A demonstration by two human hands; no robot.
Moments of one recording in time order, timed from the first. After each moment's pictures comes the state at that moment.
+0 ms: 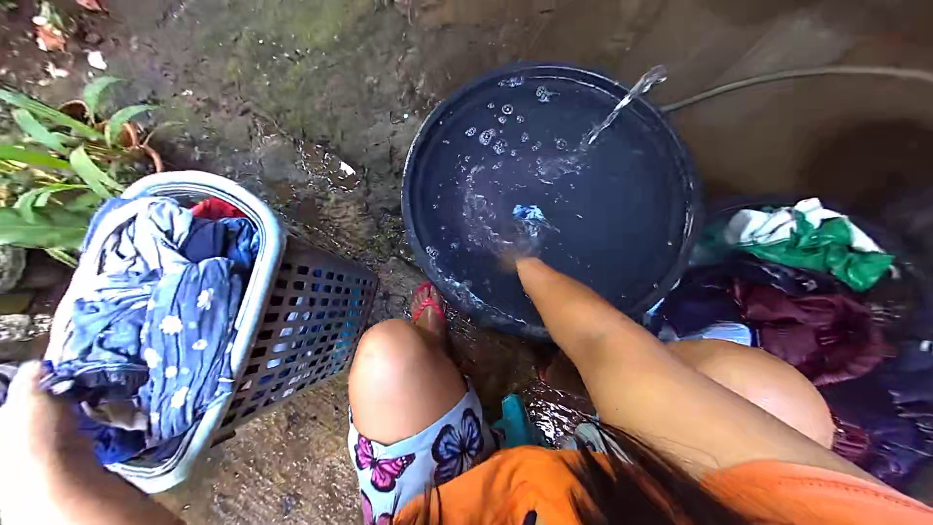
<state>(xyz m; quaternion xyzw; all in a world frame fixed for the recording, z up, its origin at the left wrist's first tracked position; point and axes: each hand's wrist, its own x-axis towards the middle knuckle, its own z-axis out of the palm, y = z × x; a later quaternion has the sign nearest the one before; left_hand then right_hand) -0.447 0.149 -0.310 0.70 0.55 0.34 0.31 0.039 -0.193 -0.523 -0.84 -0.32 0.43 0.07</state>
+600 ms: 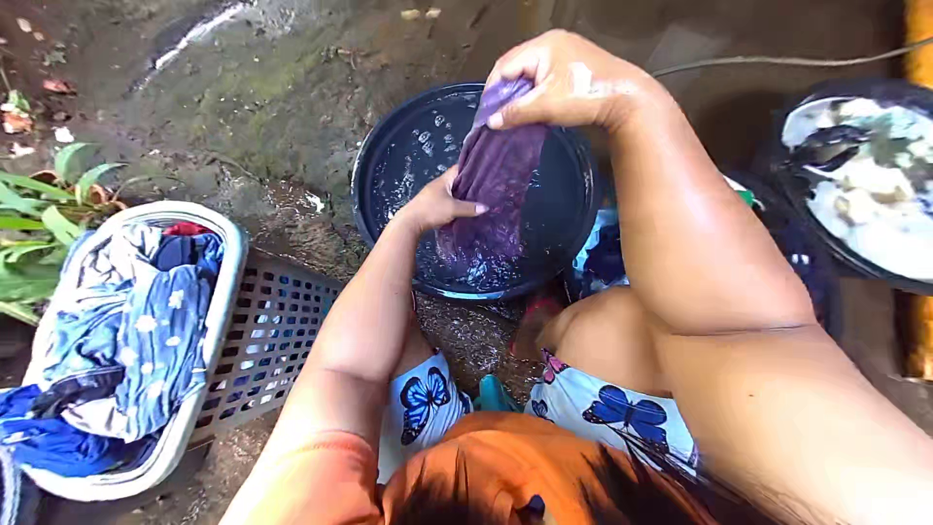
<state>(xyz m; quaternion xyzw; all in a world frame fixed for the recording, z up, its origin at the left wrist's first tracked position) -0.026 -0.116 -0.320 0.80 0.00 -0.08 0.59 0.087 -0.298 -0.175 -0.76 -0.54 0.14 0.33</state>
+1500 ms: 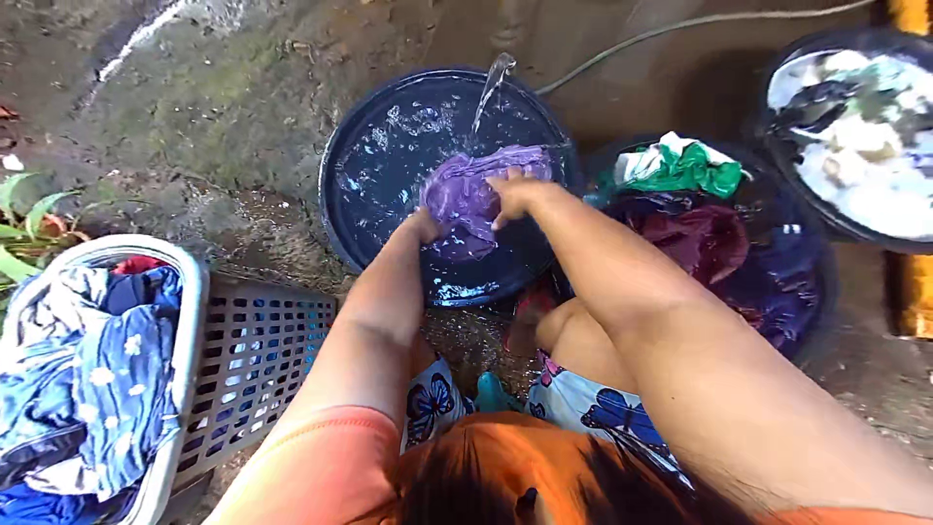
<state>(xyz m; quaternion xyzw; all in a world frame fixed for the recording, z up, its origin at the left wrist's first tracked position) 0.014 -0.121 -0.412 0.89 0.20 -0.29 0.28 0.104 -0.319 -0.366 -0.92 -0.24 0.30 0.08</state>
